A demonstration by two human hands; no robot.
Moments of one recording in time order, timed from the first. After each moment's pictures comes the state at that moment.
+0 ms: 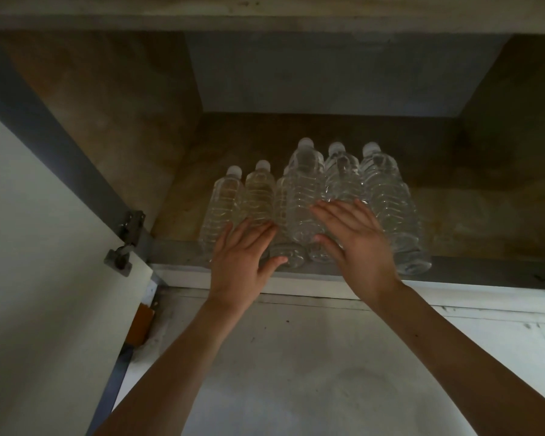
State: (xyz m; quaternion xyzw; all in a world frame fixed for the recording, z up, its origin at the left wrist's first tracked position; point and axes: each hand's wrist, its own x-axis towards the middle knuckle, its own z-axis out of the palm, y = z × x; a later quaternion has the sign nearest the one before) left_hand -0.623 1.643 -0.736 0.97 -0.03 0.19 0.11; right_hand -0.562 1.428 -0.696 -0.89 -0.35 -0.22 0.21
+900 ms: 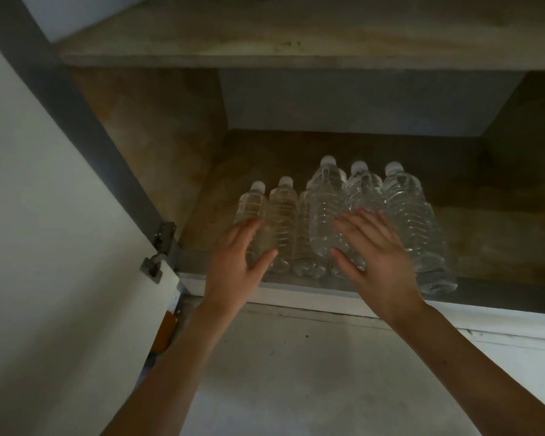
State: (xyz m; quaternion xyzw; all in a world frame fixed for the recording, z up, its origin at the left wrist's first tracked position) left_hand -0.635 1.682 -0.709 0.93 0.05 0.20 0.31; right_hand -0.573 1.441 -0.682 -0.88 -0.35 -0.21 0.26
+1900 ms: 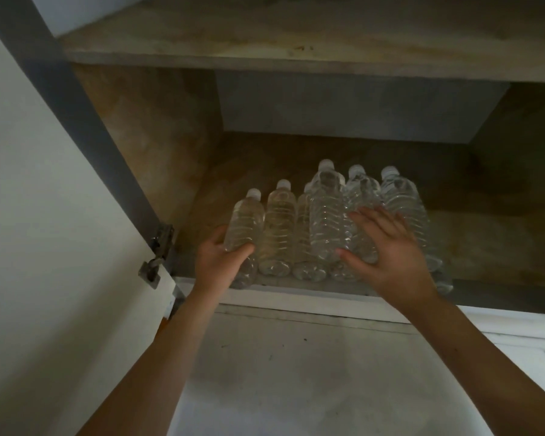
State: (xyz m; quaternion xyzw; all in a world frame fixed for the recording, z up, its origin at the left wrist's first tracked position) left_hand -0.621 1.699 -0.699 0.71 0.25 0.13 0.64; right_hand -0.562 1.429 -0.664 -0.94 -0.25 -0.10 0.19
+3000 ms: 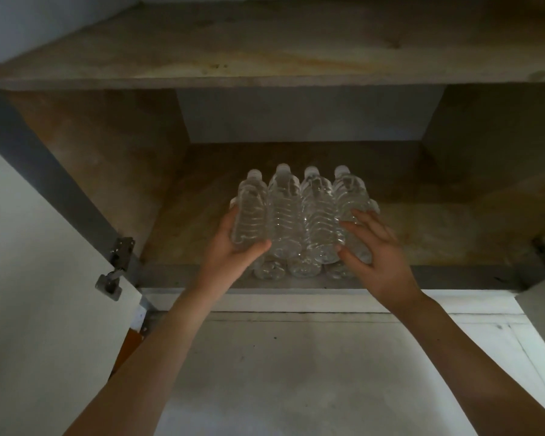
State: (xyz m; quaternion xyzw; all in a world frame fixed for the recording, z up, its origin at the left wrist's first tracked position) left_hand -0.612 1.626 -0.662 0.80 0.09 0.07 0.59; right_hand -0.565 1.364 -0.682 -0.90 -0.18 -0.08 0.38
